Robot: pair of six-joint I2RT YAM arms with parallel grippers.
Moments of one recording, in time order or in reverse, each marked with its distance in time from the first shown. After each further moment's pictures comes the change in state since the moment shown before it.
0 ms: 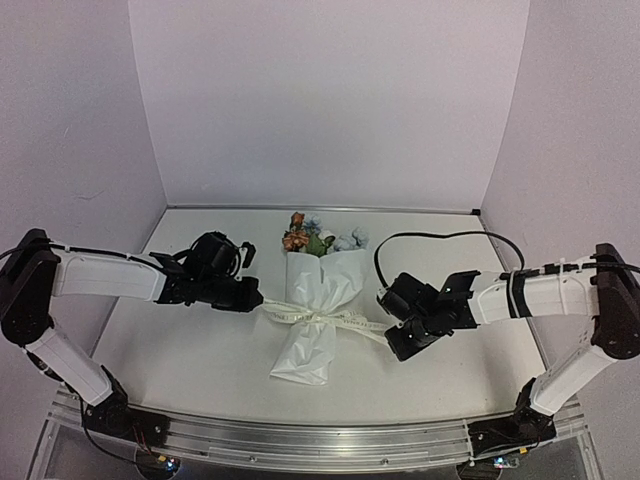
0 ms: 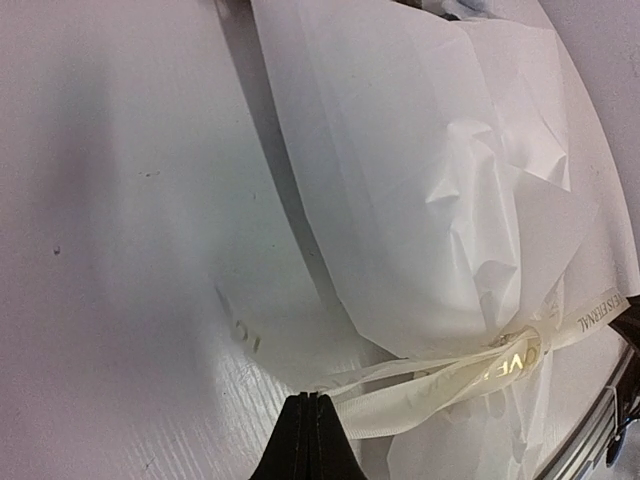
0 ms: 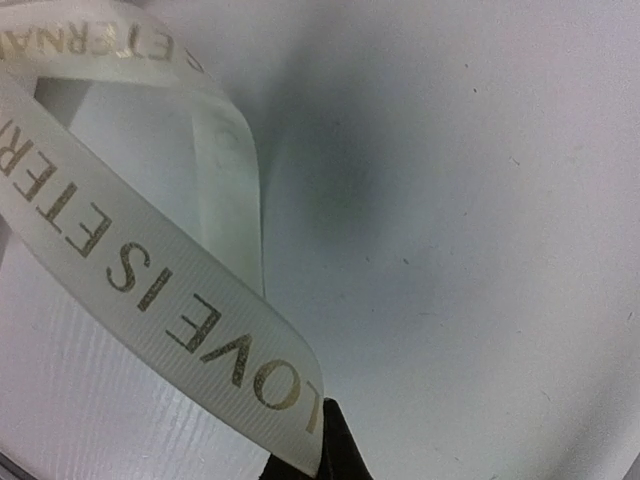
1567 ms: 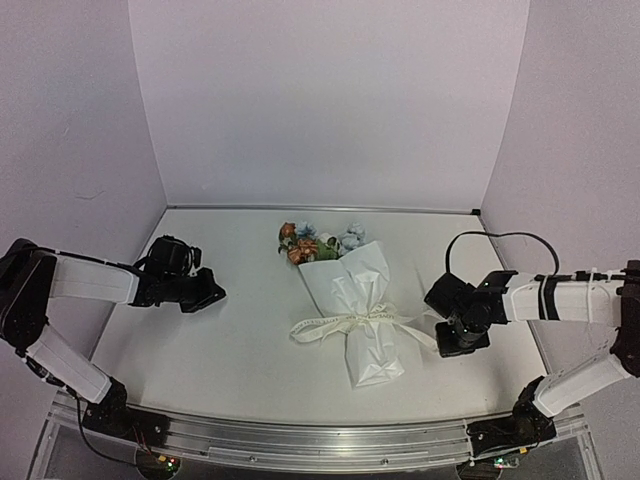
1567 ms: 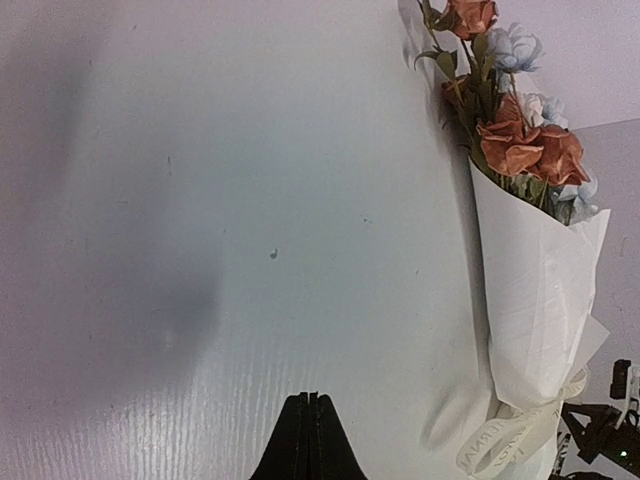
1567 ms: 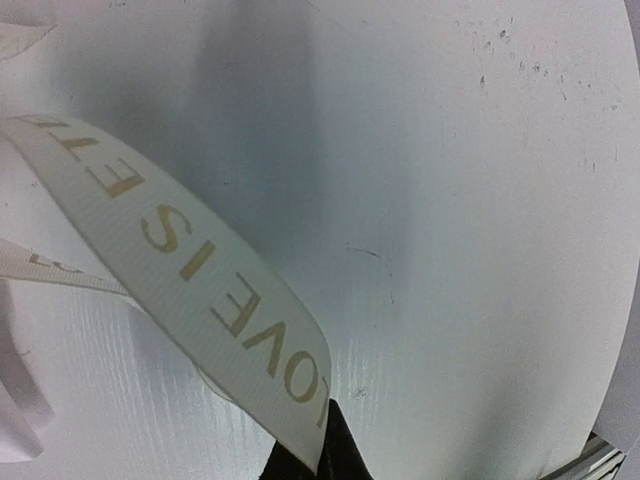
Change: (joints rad) left arm 0.338 -0.062 -0.209 0.188 0.176 -0.213; right arm -0.227 -0.177 -0.168 -0.191 0.057 0.262
